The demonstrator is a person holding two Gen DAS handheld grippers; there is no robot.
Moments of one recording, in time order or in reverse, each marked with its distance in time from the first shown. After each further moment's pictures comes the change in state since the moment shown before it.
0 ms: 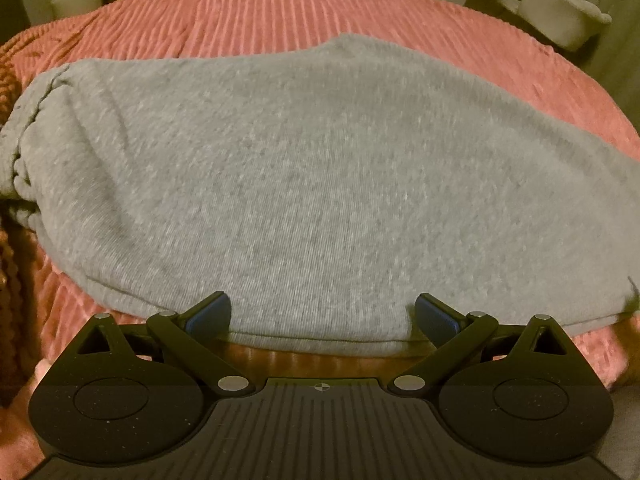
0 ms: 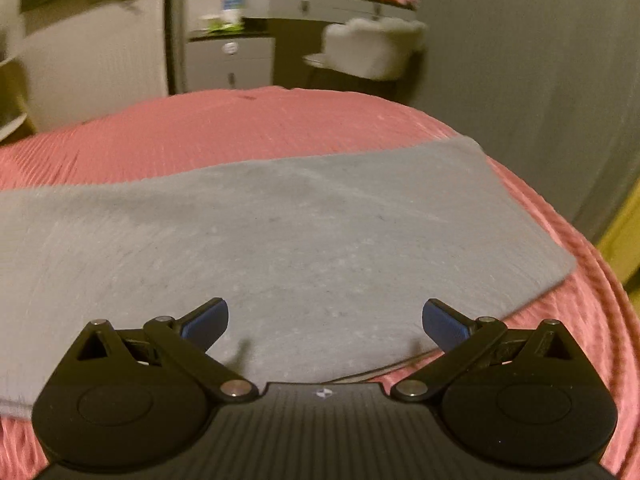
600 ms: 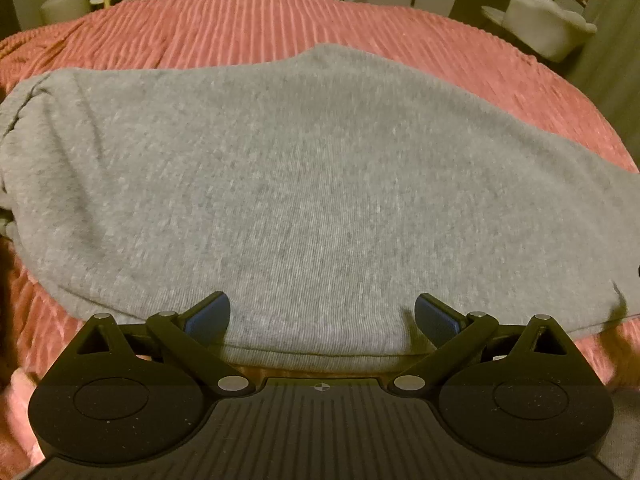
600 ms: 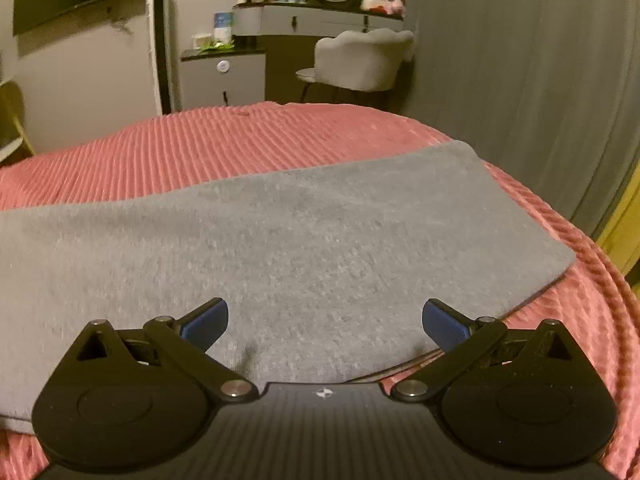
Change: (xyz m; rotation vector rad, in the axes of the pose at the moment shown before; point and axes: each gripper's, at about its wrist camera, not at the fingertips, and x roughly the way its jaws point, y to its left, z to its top) left arm 0.003 -0.006 0.001 0.001 -0.040 -0.060; right arm 0.007 -0.007 -0.004 0.063 -0.016 -0.010
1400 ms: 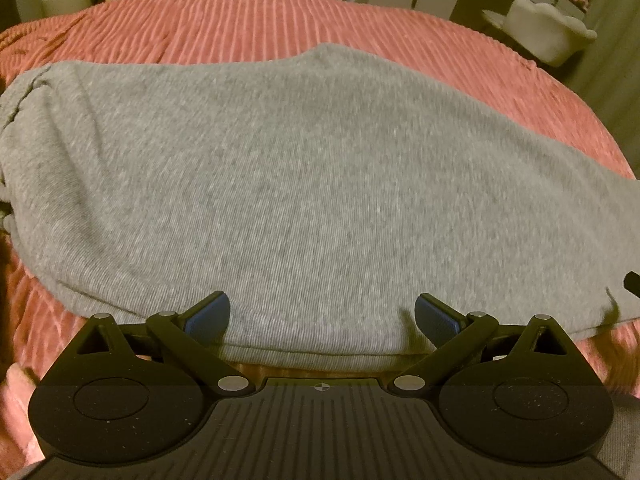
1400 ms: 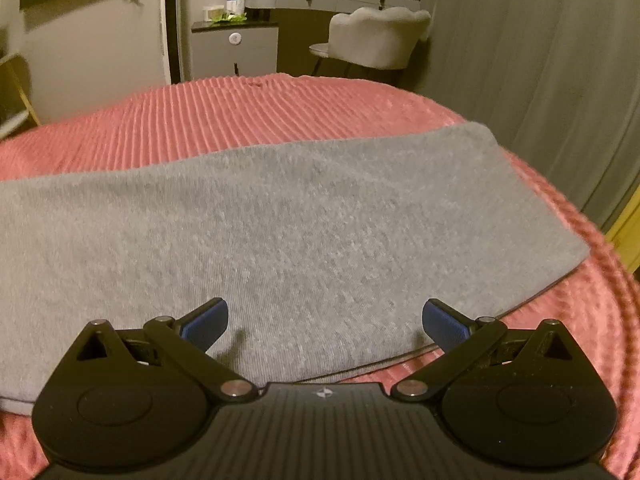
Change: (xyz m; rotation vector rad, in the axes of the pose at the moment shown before) left arm -0.001 0.003 -0.001 -0.017 0.005 -0.016; right arm 0.013 -0.012 0.003 0.031 0.089 0.082
